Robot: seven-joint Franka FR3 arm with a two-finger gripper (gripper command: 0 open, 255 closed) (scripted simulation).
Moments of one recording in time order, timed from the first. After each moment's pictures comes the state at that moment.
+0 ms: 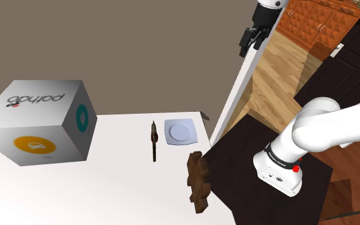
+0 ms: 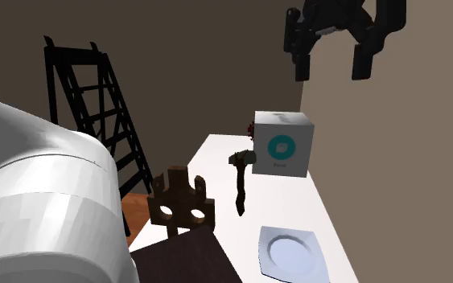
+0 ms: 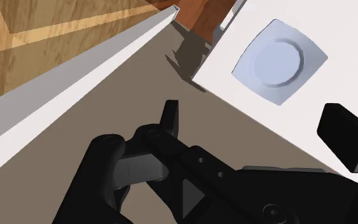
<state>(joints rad) 0.02 -0.76 -0.01 -2.33 -0.10 1.61 0.09</state>
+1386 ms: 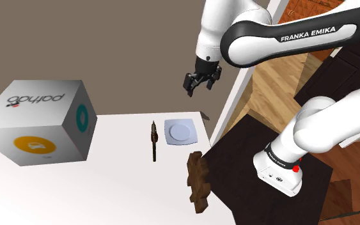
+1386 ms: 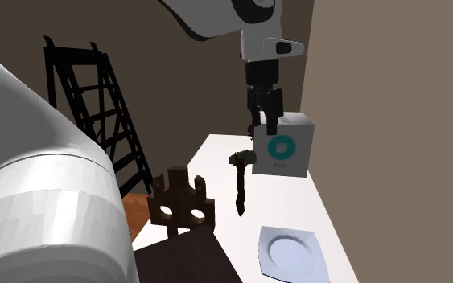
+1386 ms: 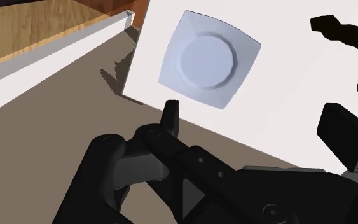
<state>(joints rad) 0.09 -0.46 0.35 -2.43 0.07 2.01 0.61</state>
